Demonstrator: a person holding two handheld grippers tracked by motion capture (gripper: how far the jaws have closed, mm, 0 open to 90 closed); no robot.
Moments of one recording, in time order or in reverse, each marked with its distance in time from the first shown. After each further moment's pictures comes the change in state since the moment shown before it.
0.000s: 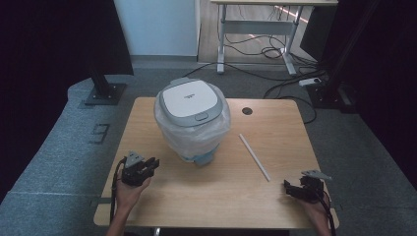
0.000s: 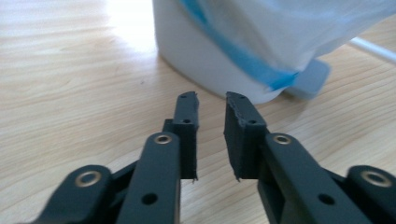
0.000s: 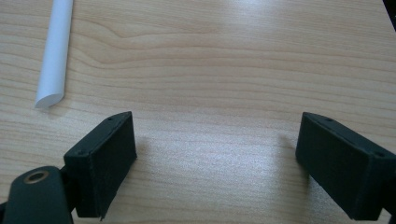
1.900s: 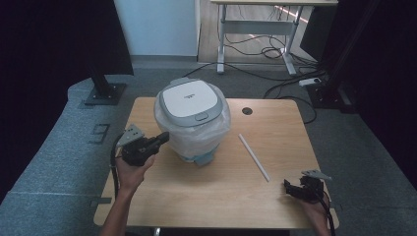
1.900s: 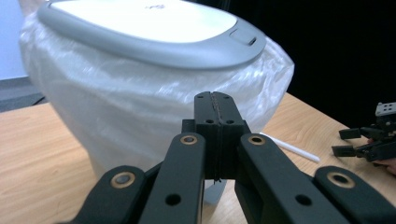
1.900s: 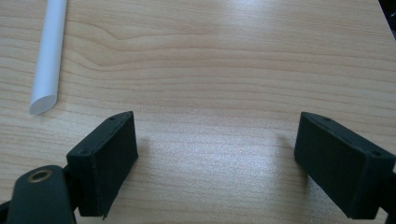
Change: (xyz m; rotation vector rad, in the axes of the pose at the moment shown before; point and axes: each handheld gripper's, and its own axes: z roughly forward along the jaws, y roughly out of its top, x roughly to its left) left arm -0.044 0.108 -0.045 -0.214 -0.197 0.077; right arm 0.001 0.000 0.000 -0.003 -0.010 0.010
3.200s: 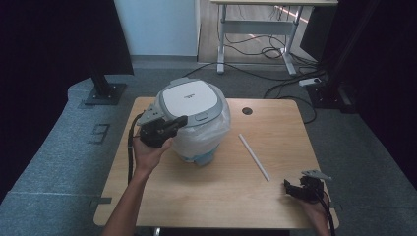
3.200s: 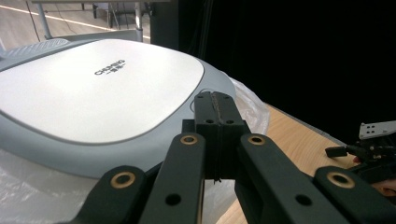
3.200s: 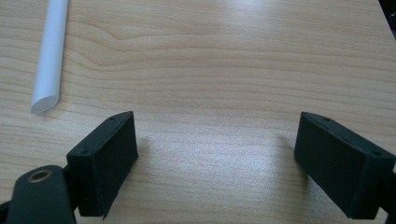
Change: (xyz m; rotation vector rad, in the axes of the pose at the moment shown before) left arm -0.019 0.049 0.039 -0.001 -0.052 0.048; right arm 0.000 0.000 0.000 0.001 0.000 0.002
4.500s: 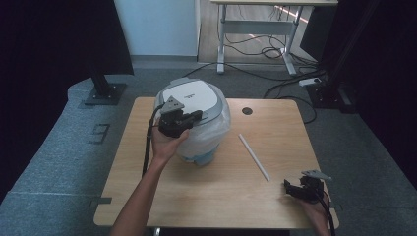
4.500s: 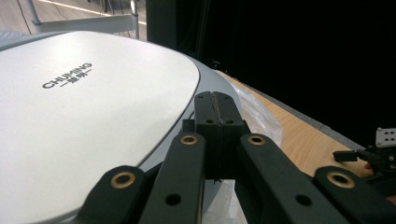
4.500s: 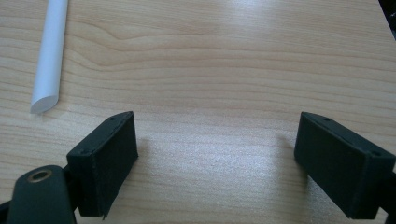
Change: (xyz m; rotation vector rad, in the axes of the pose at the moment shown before) left arm -0.003 0.010 0.053 0.063 -0.005 -0.010; right arm 0.000 0.000 0.000 0.000 0.000 0.000
